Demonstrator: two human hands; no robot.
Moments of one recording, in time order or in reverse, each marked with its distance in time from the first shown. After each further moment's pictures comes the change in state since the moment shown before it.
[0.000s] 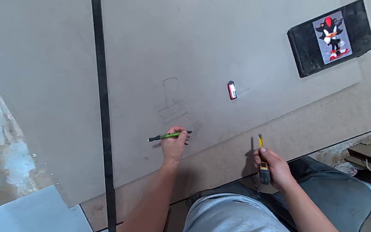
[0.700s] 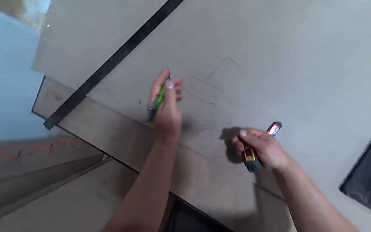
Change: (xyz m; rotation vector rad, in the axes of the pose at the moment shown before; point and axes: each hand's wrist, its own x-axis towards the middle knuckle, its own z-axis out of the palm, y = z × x) left_hand 0.019 0.018 0.032 -0.115 0.877 0.269; right_hand 0.193 -0.165 0.103 -0.601 -1.122 -0.001
